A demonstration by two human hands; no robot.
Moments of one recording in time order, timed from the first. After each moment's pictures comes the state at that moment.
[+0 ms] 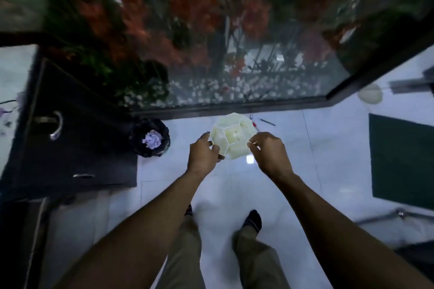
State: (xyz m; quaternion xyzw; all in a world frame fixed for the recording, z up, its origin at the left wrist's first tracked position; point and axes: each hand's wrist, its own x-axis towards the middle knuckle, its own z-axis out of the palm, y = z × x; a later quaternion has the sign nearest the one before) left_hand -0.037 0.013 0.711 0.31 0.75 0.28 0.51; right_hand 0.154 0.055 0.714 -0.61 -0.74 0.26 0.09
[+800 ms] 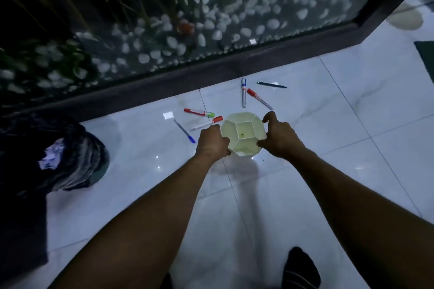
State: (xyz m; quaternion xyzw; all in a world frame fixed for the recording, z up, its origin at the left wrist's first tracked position) left_hand 0.016 0.125 0.156 0.48 0.70 0.11 0.51; right_hand 0.212 0.125 0.185 -0.71 -0.61 0.34 -0.02
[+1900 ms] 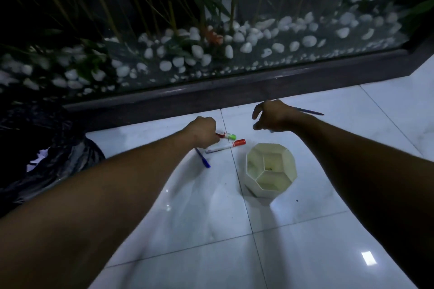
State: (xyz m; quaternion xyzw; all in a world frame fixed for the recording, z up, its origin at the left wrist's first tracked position) left_hand -0.059 0.218 0.094 0.68 0.68 -0.09 0.26; right_hand 0.158 0.263 0.114 -0.59 -0.76 0.27 -0.04
